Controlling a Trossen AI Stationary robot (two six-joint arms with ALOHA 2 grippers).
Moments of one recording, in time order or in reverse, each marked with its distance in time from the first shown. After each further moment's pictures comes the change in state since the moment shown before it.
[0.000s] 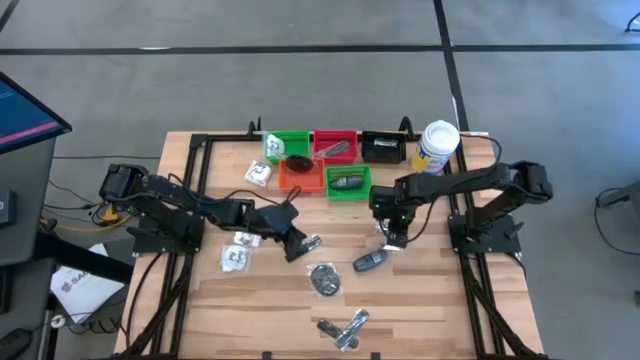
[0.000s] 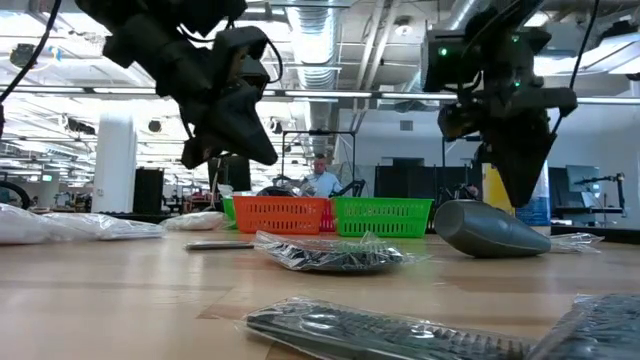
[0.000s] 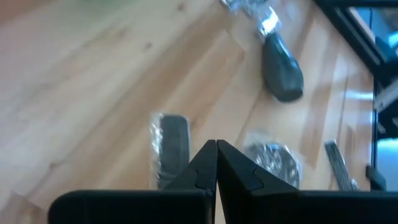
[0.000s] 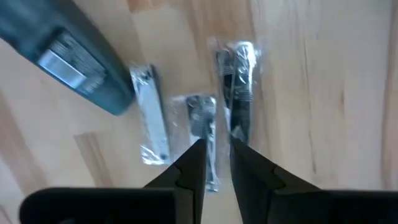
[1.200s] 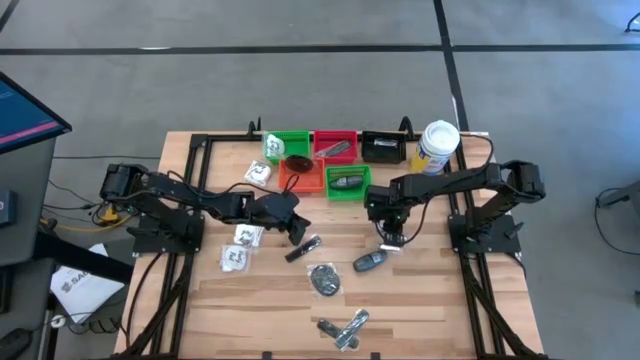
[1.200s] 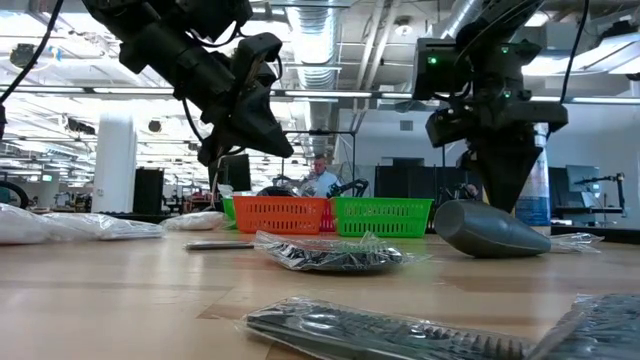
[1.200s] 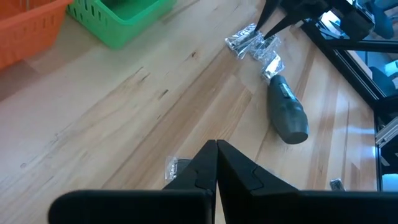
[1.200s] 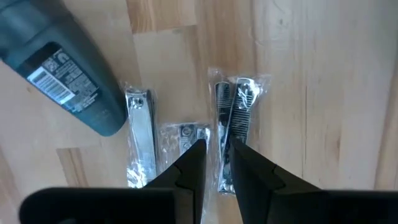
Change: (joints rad) left arm 0.066 0.000 0.000 0.072 -0.029 0.037; right arm -0.007 0.051 0.000 0.097 0.000 -0.121
